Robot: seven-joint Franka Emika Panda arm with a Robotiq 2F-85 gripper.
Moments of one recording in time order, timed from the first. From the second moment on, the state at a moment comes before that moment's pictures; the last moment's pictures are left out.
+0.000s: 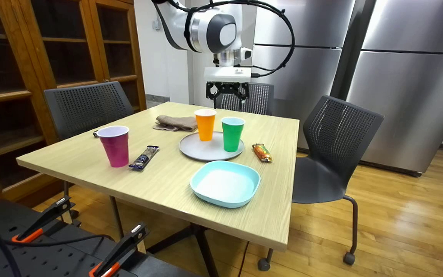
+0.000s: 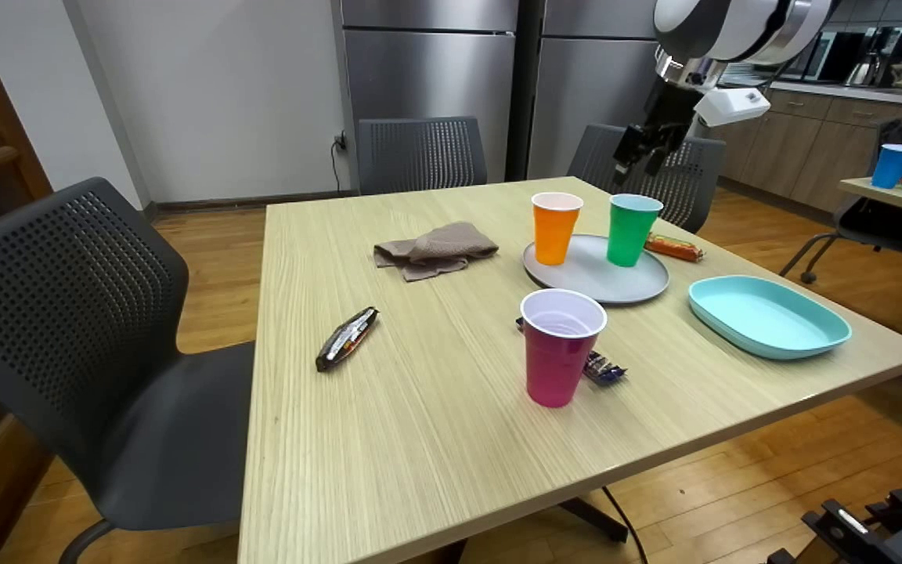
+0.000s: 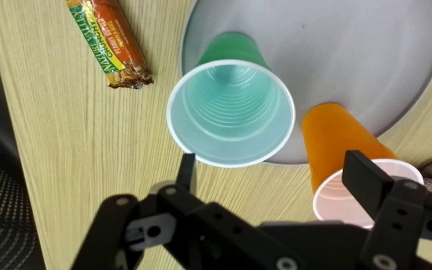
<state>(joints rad) -0.28 0.53 0.09 -1.84 0.04 2.65 -0.54</state>
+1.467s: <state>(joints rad) -0.27 0.29 0.08 -2.11 0.14 2.64 -0.46</state>
